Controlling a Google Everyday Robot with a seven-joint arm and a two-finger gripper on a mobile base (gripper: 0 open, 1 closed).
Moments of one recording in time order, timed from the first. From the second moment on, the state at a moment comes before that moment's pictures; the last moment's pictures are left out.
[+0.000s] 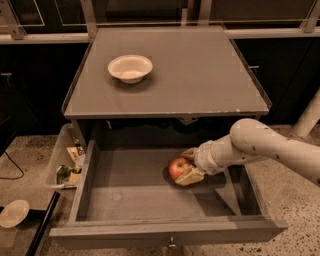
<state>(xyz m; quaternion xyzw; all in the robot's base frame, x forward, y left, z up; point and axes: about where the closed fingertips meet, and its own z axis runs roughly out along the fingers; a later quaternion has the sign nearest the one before) 0.537 -0.096 0.622 -0.60 0.72 0.19 0.30</state>
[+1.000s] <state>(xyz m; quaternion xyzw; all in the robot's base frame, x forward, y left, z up) 0.529 -0.112 0.671 -0.61 0.71 0.17 0.29</state>
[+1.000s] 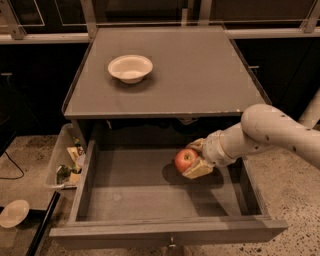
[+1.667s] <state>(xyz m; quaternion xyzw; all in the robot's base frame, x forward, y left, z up) 0.533 -0.129 0.780 -0.65 0.69 0.13 0.30</state>
